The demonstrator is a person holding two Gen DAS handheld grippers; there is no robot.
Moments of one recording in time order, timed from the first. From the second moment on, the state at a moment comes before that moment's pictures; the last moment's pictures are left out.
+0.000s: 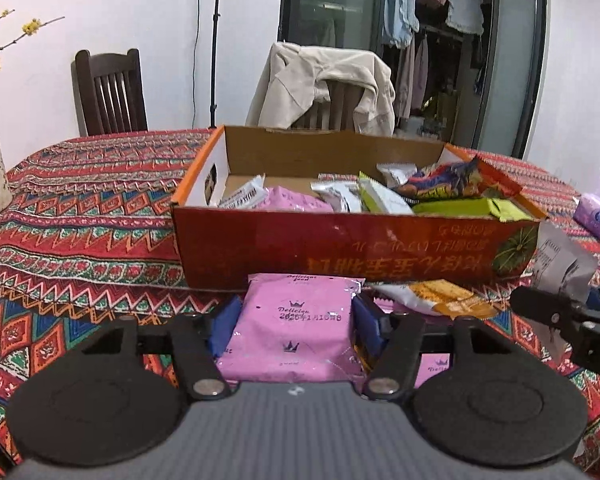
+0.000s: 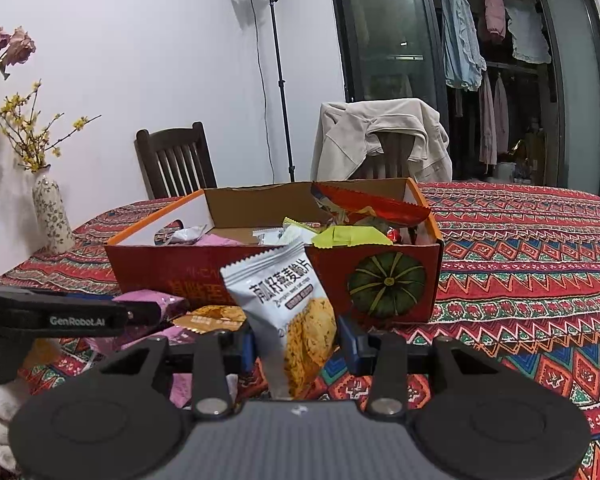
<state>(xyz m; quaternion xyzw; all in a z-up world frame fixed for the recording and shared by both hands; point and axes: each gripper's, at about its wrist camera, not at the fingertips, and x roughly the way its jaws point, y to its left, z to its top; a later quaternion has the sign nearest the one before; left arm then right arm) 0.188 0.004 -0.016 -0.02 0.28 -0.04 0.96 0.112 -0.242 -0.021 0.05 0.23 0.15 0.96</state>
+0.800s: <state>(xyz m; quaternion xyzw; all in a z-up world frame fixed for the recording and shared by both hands) 0.166 0.009 0.032 -0.04 0.20 -0.03 0.98 0.107 -0.242 0.011 0.03 0.18 0.15 0.97</state>
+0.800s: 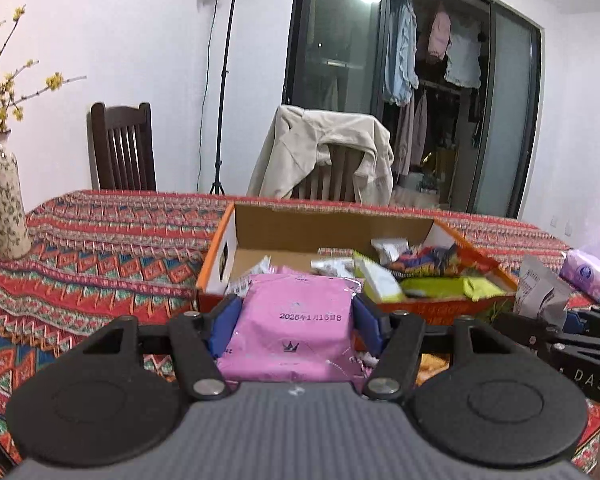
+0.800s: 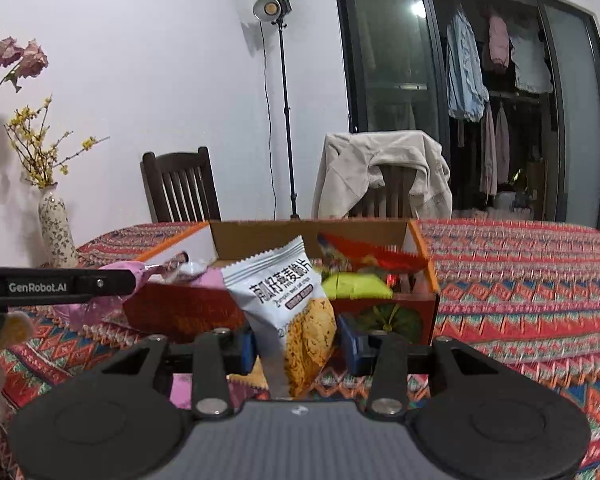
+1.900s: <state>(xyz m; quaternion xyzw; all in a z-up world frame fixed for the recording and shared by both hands) 0.282 0.003 0.065 -0.06 0.17 0.03 0.98 0.236 -0.224 0.054 0.04 0.15 0.11 0.98</state>
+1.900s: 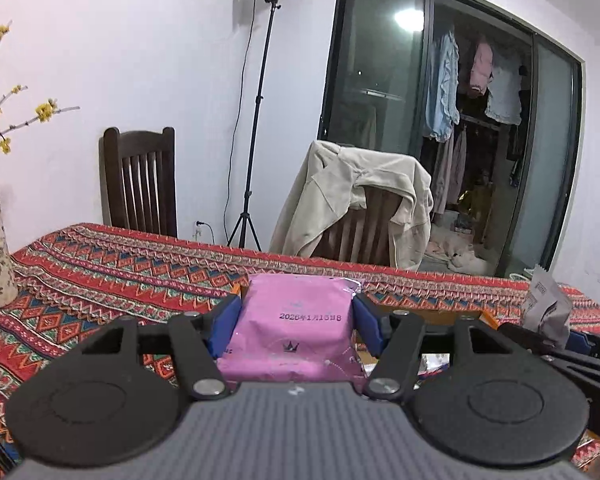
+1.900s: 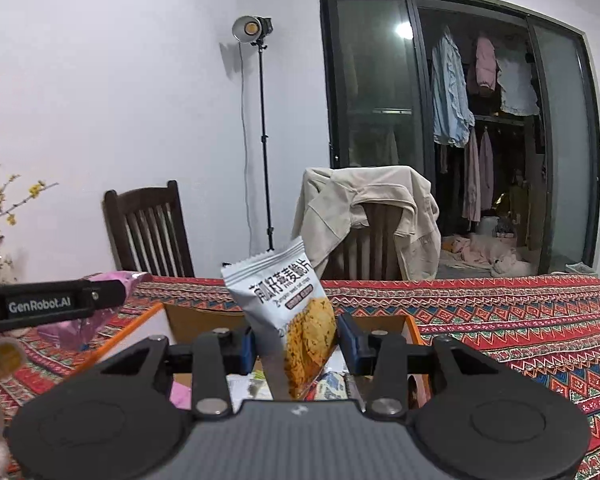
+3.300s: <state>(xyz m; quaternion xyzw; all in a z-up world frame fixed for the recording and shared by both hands) 0.281 0.016 0.041 -0.08 0.17 0.03 0.98 0.238 -0.234 0.026 0.05 0.16 0.12 0.98</state>
